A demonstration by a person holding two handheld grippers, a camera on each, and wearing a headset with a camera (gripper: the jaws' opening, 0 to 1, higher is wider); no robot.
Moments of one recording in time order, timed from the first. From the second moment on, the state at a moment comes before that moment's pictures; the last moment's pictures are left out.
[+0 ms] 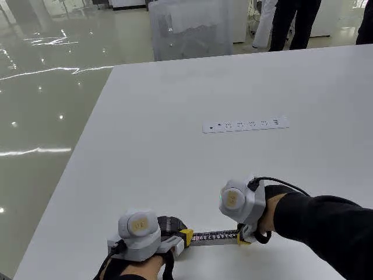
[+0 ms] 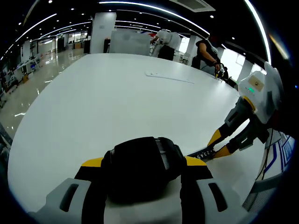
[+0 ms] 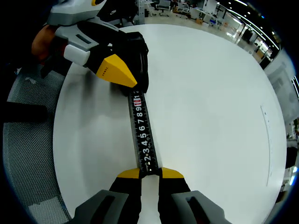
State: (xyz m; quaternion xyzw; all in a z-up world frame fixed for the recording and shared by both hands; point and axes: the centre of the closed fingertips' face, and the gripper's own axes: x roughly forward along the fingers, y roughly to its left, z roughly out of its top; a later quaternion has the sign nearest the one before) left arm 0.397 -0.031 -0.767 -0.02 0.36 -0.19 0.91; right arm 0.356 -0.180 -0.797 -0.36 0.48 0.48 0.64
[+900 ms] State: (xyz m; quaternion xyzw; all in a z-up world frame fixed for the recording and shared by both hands) left arm 0.397 -0.032 -0.767 -0.02 0.36 -0.19 0.91; right arm 0.358 -0.165 -0.798 -0.36 0.48 0.48 0.64
